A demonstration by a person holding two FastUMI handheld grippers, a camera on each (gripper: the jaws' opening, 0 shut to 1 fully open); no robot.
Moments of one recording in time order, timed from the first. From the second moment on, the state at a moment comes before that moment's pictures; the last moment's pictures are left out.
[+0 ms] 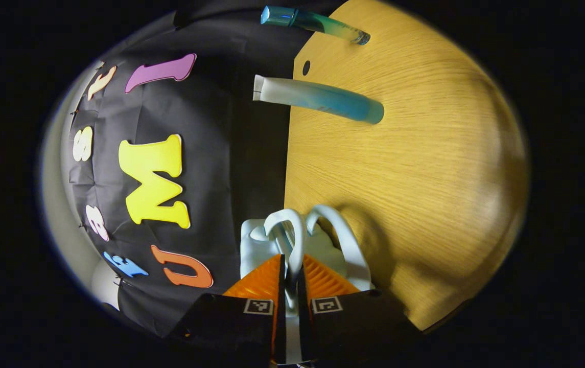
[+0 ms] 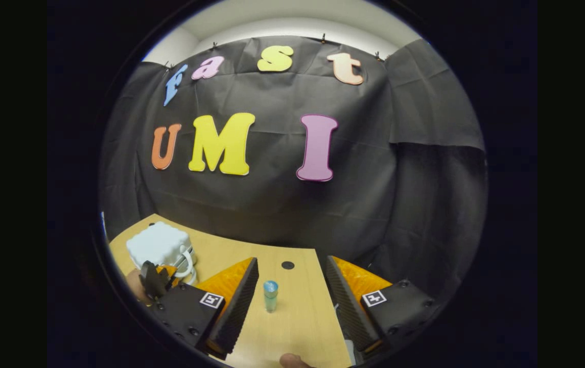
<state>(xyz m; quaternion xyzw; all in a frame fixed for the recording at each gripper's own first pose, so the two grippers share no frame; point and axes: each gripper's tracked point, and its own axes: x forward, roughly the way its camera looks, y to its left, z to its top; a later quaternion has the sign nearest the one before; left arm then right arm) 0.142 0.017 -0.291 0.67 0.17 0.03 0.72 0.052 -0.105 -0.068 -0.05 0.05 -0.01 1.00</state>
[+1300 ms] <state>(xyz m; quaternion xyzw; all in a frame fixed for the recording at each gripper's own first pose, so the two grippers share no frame) 0.093 0.221 -0.092 0.29 0.09 0.05 0.95 0.021 0.068 -0.050 -0.04 0.03 -0.04 1.00</state>
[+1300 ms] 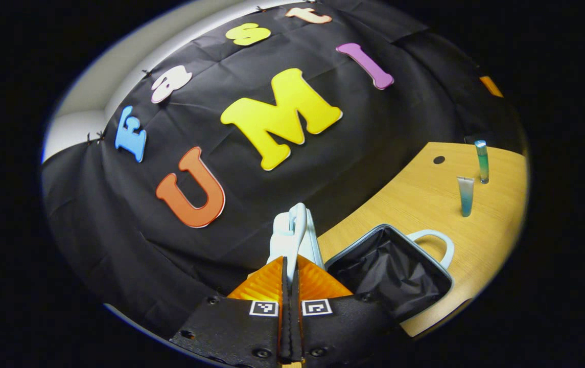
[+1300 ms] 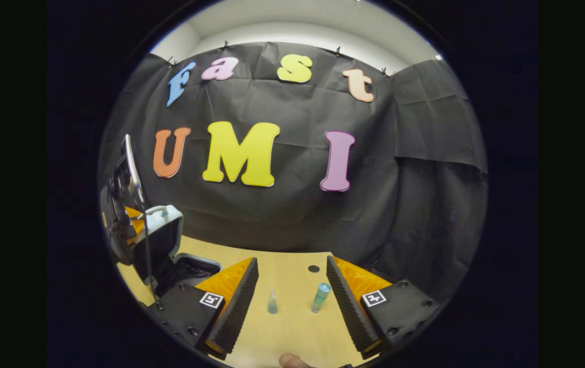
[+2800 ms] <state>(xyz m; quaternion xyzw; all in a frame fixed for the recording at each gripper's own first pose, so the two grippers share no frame) 0.097 0.514 -0.327 0.20 0.25 0.12 0.94 -0.010 0.130 -0.065 -0.15 0.07 -0.05 0.99</state>
